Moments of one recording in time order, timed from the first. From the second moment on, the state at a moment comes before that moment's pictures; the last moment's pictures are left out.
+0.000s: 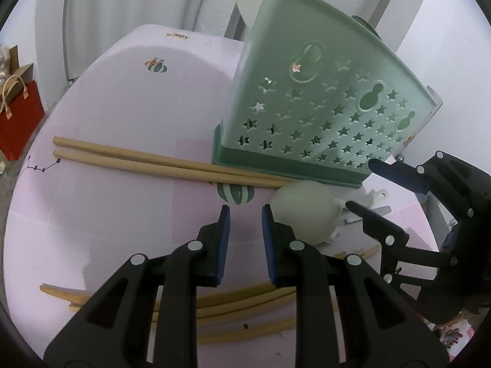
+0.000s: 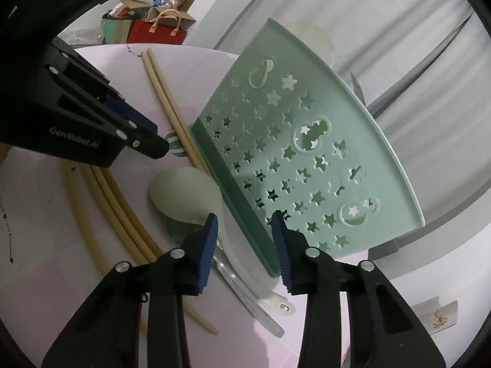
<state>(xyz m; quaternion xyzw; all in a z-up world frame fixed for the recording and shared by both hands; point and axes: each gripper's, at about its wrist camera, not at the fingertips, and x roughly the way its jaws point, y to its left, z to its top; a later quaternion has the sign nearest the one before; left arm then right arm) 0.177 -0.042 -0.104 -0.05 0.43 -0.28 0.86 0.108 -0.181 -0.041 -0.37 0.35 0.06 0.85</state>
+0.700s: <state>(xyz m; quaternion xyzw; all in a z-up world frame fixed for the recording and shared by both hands) 0.180 -0.040 -0.102 -0.05 0.44 -0.28 0.85 0.104 -0.166 -0.057 -0.45 0.35 0.07 0.82</state>
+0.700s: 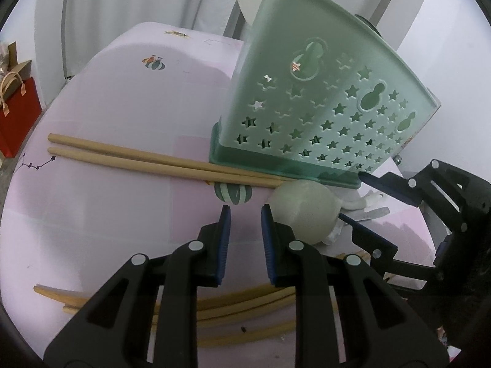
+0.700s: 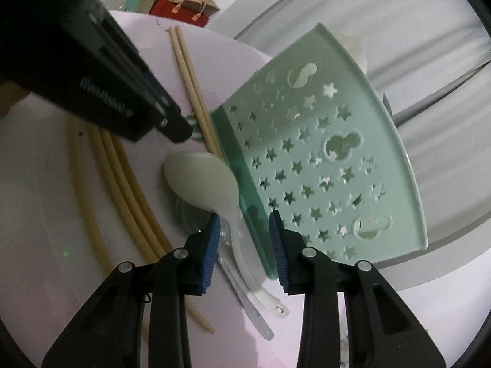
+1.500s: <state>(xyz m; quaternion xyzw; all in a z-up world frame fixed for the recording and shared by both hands) 0.196 -0.031 -0.103 -0.11 0.45 -0.30 0.84 0.071 -0.142 -0.087 -0.54 0.28 0.10 0.79</state>
